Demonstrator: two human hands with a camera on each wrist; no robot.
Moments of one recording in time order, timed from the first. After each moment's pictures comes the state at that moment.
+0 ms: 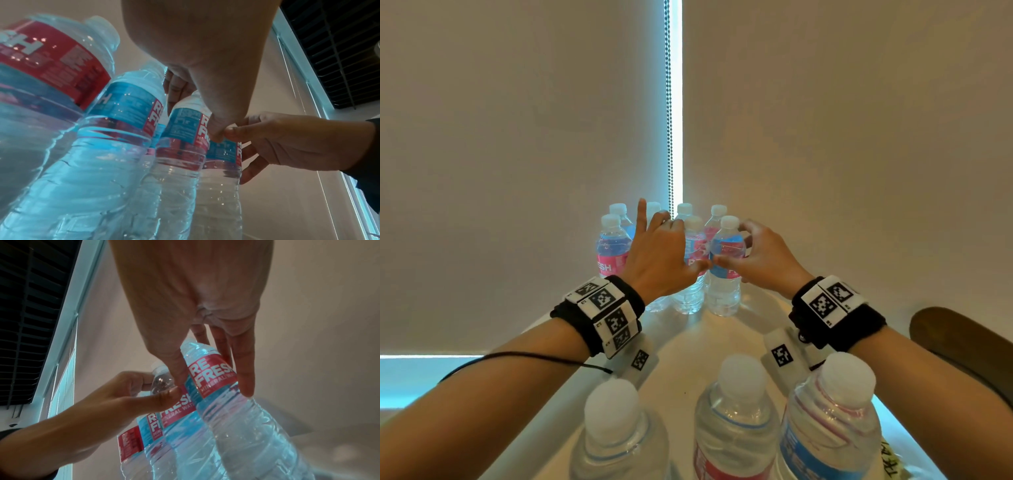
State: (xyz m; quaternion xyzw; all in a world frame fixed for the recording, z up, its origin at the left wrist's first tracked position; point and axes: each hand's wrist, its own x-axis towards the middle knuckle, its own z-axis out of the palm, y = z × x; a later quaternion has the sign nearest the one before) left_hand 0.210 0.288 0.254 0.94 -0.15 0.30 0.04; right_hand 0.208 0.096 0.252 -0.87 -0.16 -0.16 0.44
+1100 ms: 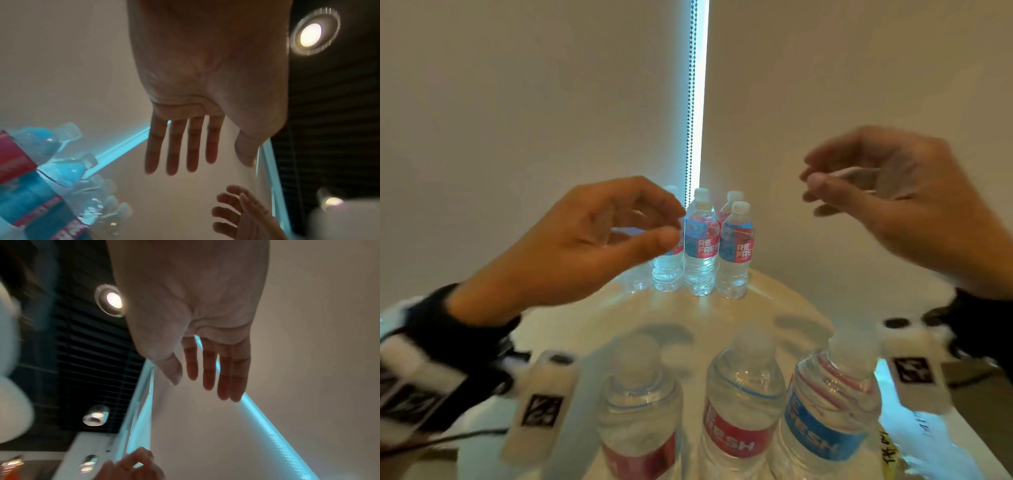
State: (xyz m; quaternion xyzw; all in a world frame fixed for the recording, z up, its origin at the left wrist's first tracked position) left_hand 0.061 0.359 0.314 0.79 -0.33 0.14 0.49; right_hand 0.060 0.064 0.352 -0.81 -0.27 -0.25 0.46
